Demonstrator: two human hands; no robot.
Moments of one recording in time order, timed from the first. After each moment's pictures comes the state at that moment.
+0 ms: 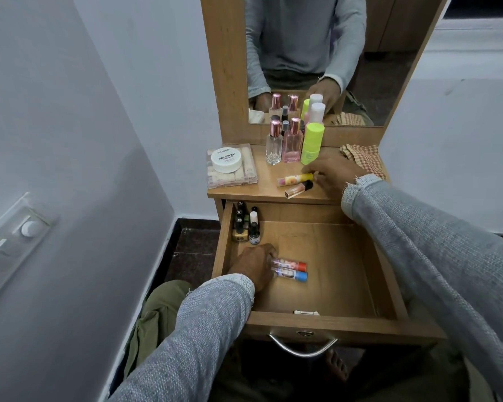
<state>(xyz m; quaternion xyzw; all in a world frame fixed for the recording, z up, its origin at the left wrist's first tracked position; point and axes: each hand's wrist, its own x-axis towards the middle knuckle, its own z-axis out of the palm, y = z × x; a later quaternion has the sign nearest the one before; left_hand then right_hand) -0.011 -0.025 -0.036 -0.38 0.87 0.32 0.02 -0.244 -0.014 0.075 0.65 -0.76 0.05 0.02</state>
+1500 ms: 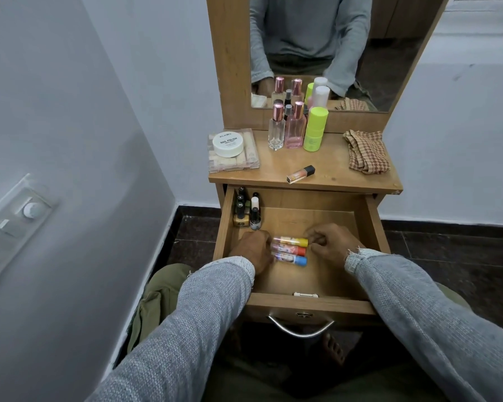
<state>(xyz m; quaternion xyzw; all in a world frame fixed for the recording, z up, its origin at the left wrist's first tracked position) -0.010 -0.022 -0.031 -0.41 0.85 0.32 0.02 -0.189 0.076 -0.035 0.54 -0.77 0.20 -0.26</state>
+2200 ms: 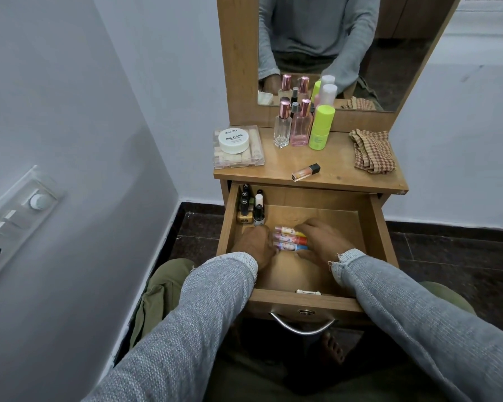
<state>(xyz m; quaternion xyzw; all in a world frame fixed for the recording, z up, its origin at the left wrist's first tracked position) -0.009 -0.020 -0.027 -0.44 0.84 0.33 0.00 -0.165 0.061 -0.036 0.63 -0.76 0.04 -0.14</state>
